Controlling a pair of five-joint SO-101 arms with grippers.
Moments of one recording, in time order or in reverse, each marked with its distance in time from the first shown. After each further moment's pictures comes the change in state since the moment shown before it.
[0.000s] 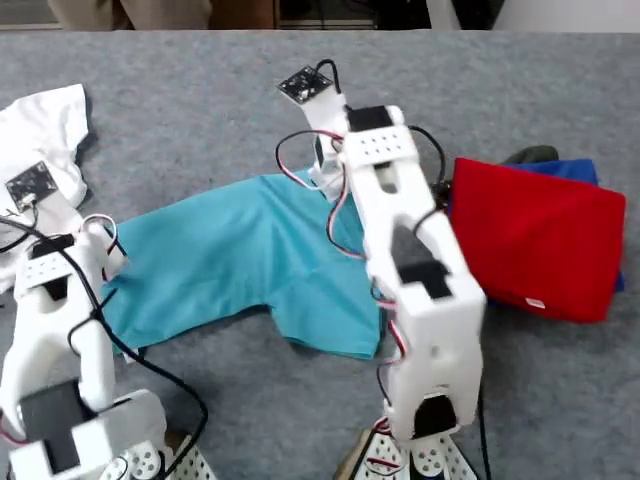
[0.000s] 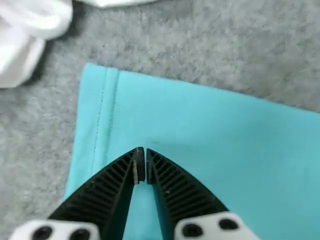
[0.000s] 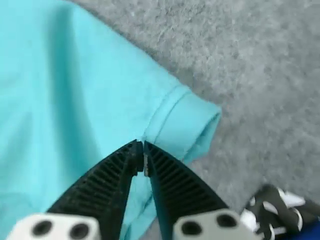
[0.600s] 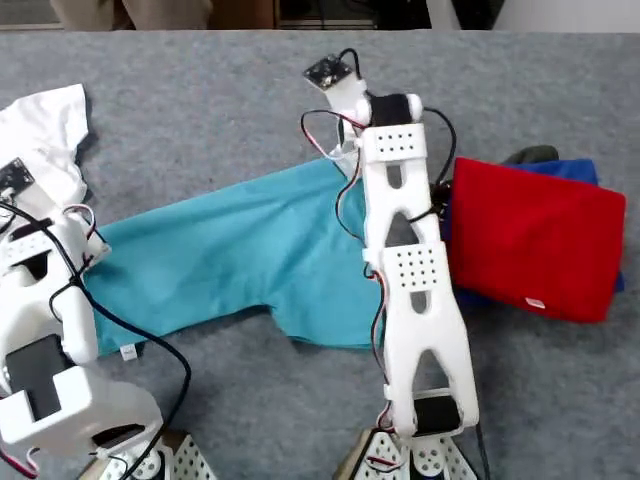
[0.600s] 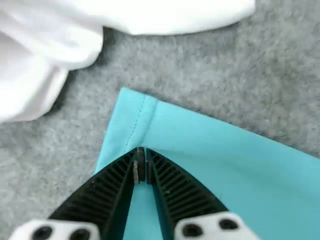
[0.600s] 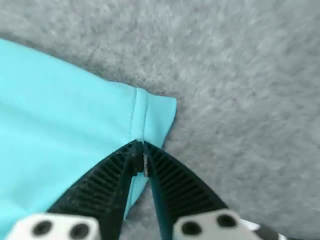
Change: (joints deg) left arm -4.7 12.3 -11.7 -0.3 0.0; right arm 5.9 40.3 -68.7 24.8 6.2
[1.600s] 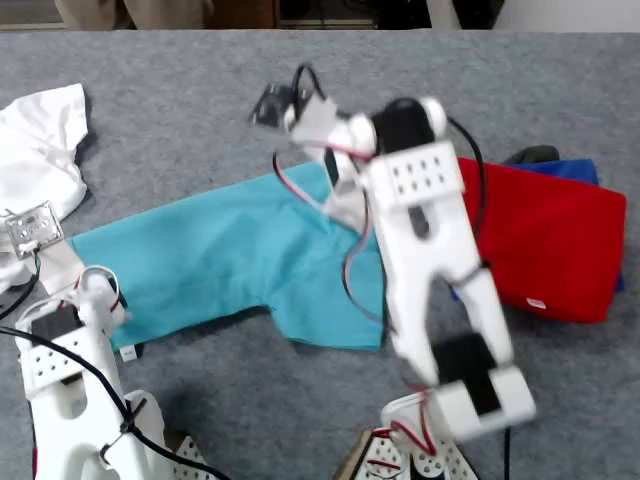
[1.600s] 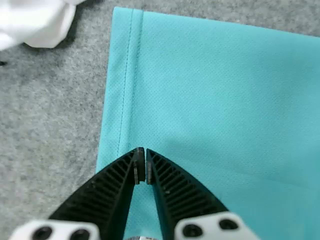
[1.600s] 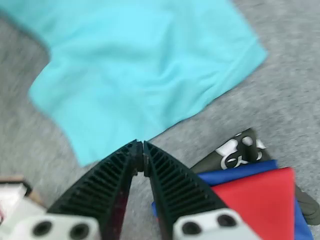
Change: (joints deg) left arm 1.4 -51.5 35.4 8.1 -10.5; right arm -9.8 -78.0 81.8 1.1 16.3
